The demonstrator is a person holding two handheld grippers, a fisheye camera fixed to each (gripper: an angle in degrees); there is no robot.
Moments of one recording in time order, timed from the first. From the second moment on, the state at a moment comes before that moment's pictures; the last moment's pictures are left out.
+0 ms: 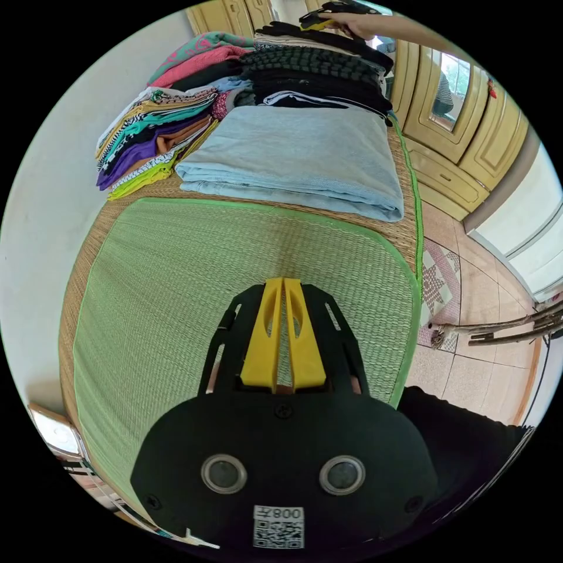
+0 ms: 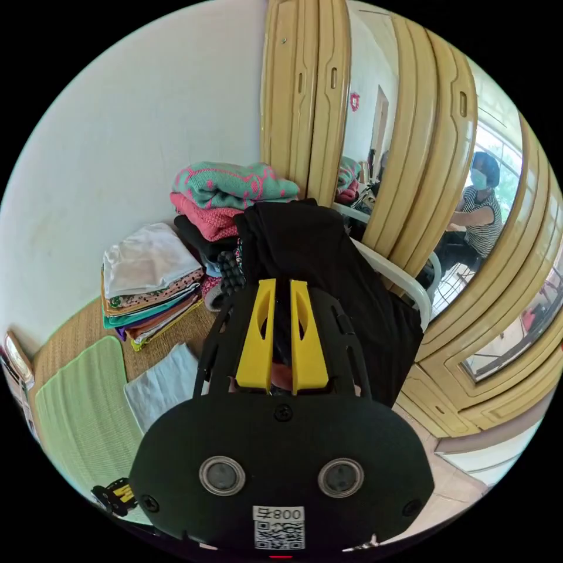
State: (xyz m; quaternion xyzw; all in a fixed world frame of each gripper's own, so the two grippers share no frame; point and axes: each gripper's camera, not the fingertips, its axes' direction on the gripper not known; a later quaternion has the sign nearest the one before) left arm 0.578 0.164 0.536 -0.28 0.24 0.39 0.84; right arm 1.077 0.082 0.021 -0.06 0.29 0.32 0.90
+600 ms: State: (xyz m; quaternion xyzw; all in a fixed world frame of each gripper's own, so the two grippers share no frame) left arm 0.337 0.028 0.401 -0.20 0.45 0.19 0.85; right arm 0.939 0.038 -0.171 0.16 0.02 0.21 0.96
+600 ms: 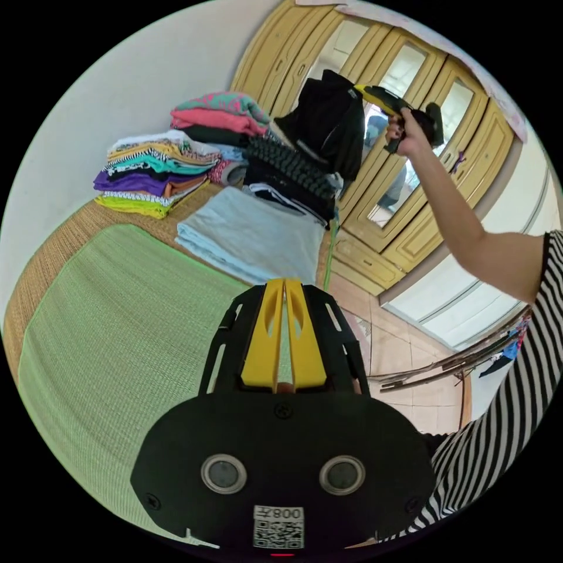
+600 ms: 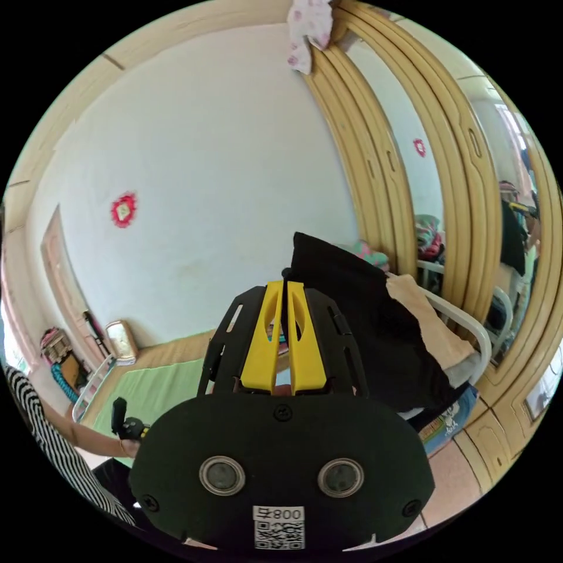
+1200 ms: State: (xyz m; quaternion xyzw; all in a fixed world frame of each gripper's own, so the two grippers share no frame) left arm -0.085 0.021 0.207 -0.08 0.38 -0.02 0.92; right arm 0.672 -0.026 -0.119 0.09 -0.38 0.08 0.92
